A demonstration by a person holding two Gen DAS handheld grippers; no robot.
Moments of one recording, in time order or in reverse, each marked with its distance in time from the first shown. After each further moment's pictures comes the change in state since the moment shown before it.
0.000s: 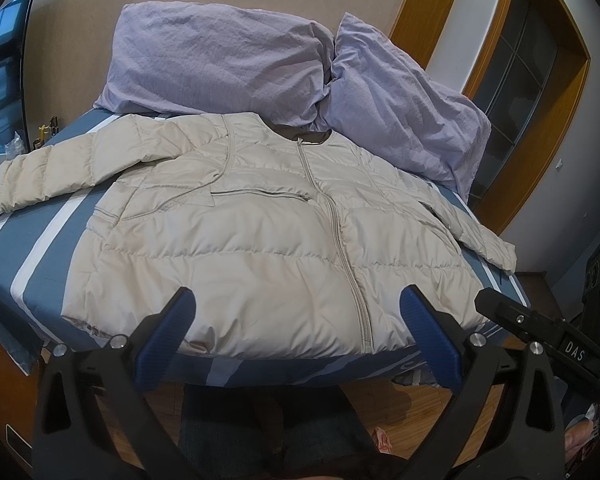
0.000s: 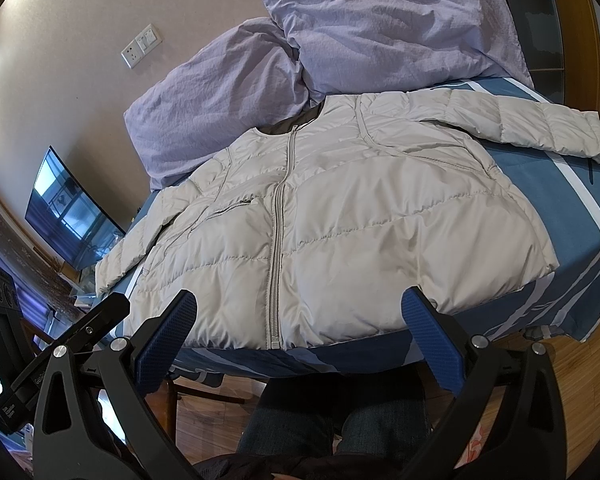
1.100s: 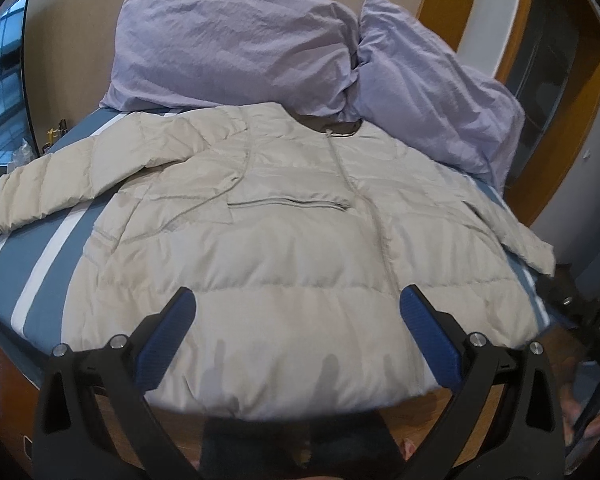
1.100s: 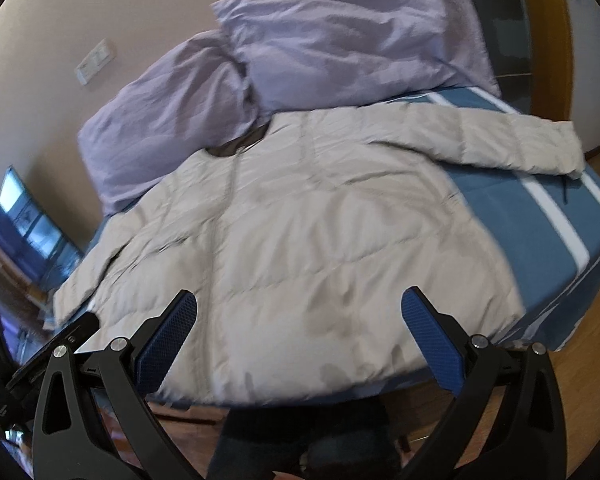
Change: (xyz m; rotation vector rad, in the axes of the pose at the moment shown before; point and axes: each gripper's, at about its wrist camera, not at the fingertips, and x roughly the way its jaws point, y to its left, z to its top) left arm 0.058 0.017 0.026 0.016 0.051 0.112; right arm 0.022 -0.044 0.039 0.042 -0.048 -0.154
